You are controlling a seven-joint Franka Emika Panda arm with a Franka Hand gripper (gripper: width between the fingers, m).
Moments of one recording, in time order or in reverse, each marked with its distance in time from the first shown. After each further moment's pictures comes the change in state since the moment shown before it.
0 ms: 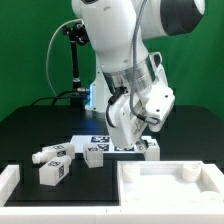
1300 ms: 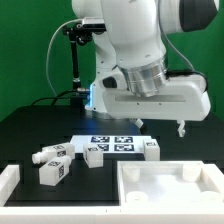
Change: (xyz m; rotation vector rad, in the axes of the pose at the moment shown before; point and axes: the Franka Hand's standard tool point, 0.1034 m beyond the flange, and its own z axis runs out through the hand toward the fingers) arm -0.024 0.007 0.004 -0.050 0.042 -1.649
